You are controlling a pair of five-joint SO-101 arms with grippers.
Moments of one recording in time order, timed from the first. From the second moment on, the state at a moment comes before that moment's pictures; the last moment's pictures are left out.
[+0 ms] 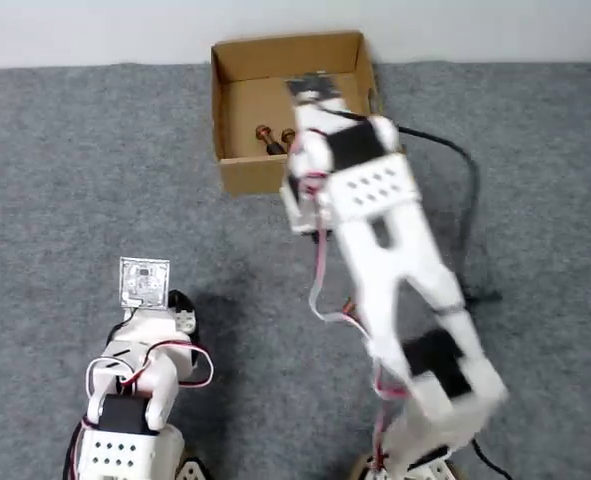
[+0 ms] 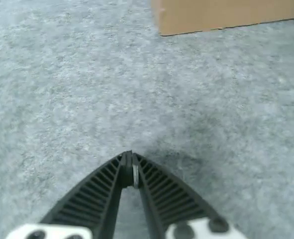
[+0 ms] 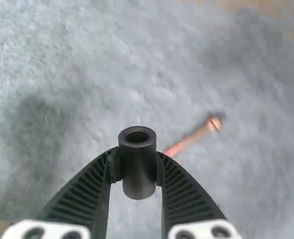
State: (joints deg) left arm 1.7 -90.2 97.2 47.3 8.9; right arm -23.6 3.1 -19.3 100.5 -8.0
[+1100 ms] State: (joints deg) left arm 13.4 -66.4 62.1 63.5 8.8; right arm 14.0 -102.9 65.8 85.2 -9.4
